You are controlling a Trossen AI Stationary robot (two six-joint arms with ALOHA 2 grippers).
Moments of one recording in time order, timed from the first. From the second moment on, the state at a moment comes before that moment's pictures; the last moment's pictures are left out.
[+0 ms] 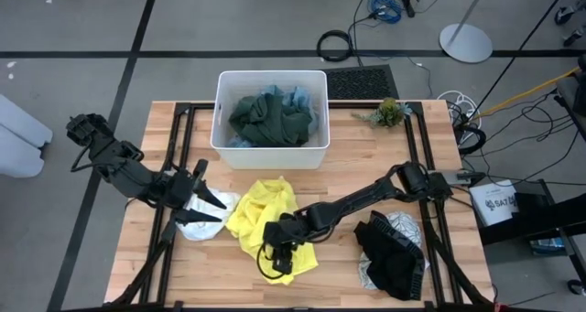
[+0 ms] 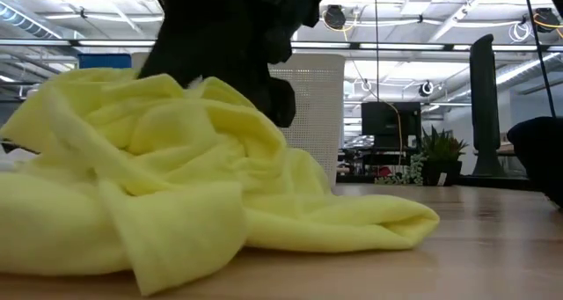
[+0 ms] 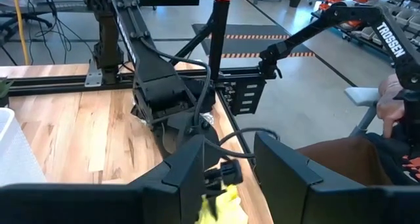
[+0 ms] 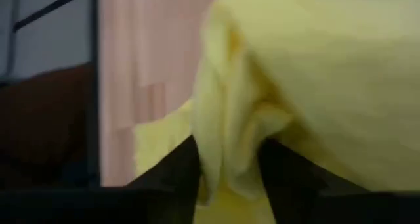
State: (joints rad) left arm -0.66 0.99 1.32 -0.65 -0.29 -0.23; right arm 0.32 2.23 1.74 -0.41 -0.14 0.61
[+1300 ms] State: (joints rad) left arm -0.72 1.70 1.32 -0.79 -0.26 -0.09; right arm 0.55 1.79 1.74 -0.79 0.61 0.48
